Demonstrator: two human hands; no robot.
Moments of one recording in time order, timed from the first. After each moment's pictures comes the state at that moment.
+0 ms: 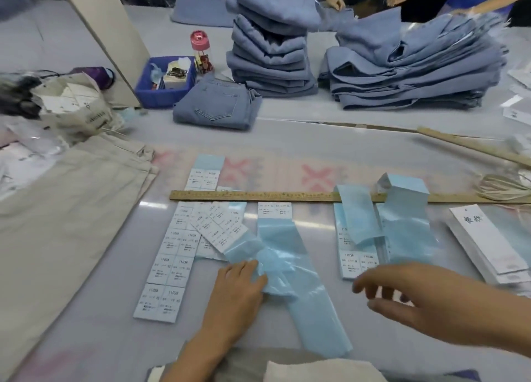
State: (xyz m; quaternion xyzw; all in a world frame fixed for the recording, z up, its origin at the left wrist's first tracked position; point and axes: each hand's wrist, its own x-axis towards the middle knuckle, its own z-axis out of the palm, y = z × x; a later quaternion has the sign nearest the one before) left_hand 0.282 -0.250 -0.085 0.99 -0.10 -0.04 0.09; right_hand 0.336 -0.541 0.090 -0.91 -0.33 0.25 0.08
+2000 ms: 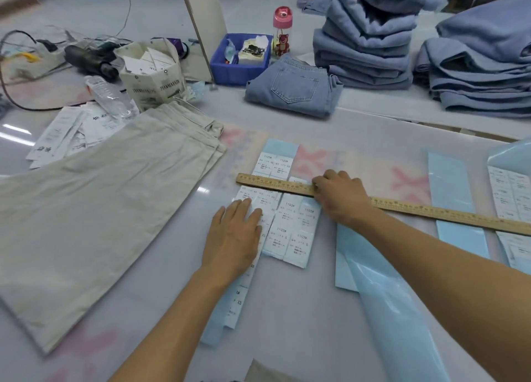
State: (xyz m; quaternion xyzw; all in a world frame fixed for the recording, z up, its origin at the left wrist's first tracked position) left_hand 0.344 -0.099 -0.132 0.99 0.07 0.06 0.08; right_hand 0.510 -0.290 -0.093 -0.96 -0.27 0.05 -0.03
